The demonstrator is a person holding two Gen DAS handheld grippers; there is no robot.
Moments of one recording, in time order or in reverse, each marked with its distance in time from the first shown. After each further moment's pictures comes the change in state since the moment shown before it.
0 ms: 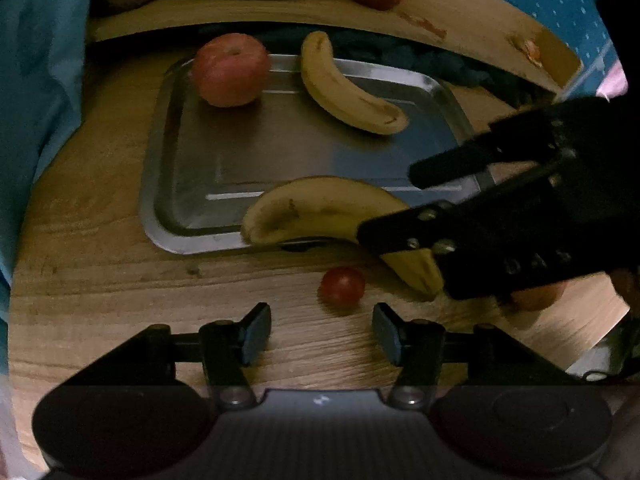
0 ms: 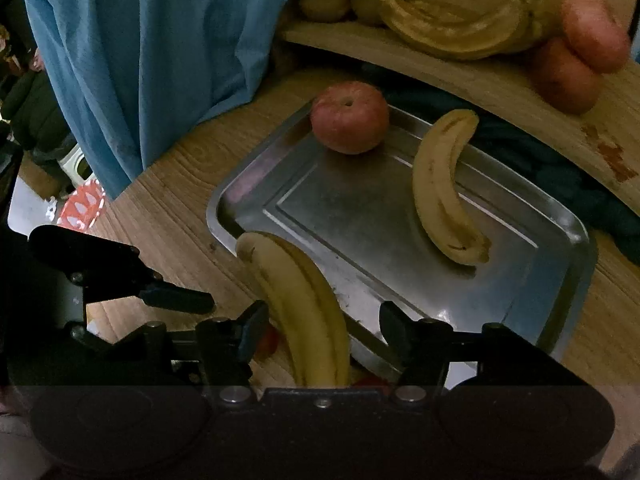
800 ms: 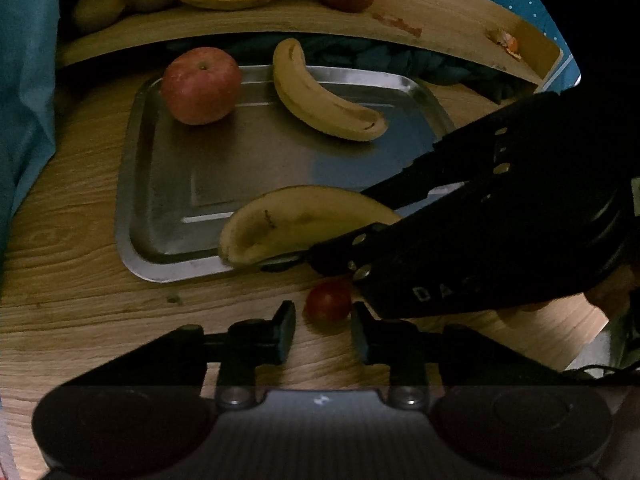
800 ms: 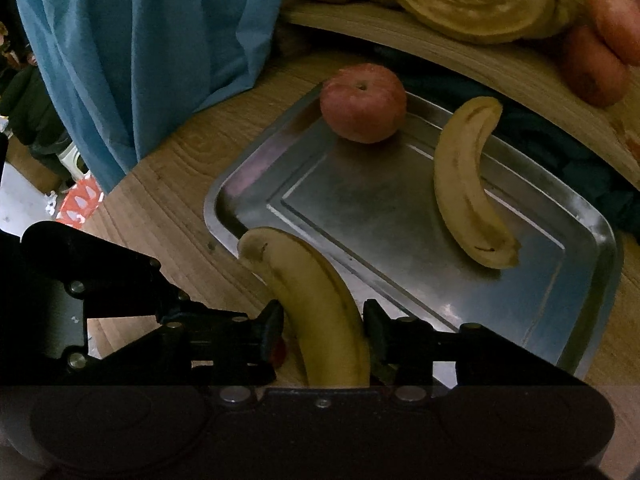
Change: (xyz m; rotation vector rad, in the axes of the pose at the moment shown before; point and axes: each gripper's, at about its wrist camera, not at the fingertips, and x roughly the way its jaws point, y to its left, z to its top) left arm 0.007 -0.001 0.005 0.055 -0.030 -0.043; right arm 0.020 0.005 0.002 0.013 0.021 -0.003
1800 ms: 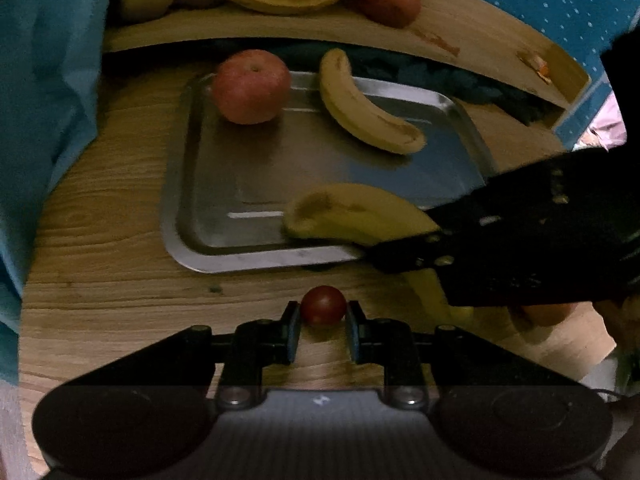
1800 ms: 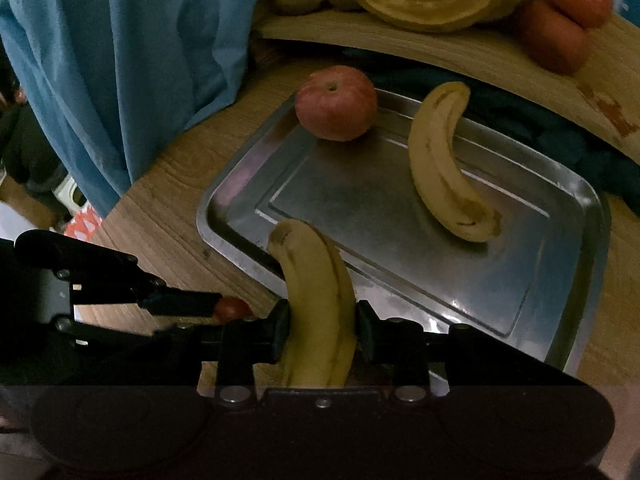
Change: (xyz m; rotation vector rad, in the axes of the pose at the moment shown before) left arm -0.012 0.013 -0.001 -0.084 -0.025 0.063; right arm -0.015 -0.011 -0.016 0.136 -0.034 0.020
